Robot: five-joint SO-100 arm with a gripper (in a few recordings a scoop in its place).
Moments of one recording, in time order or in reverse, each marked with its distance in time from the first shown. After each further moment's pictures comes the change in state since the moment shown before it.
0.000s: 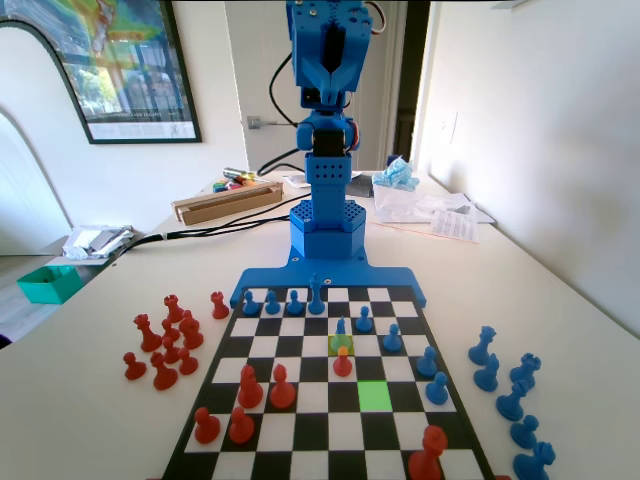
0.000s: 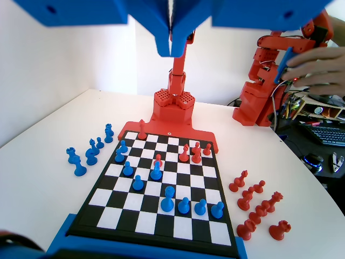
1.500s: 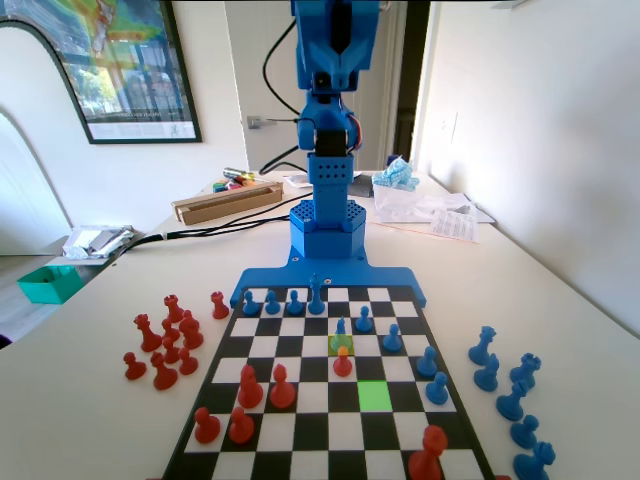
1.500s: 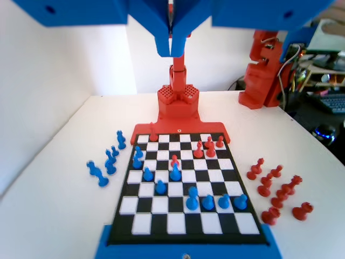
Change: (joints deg) arm -4.1 -14.4 -11.5 1.4 12.8
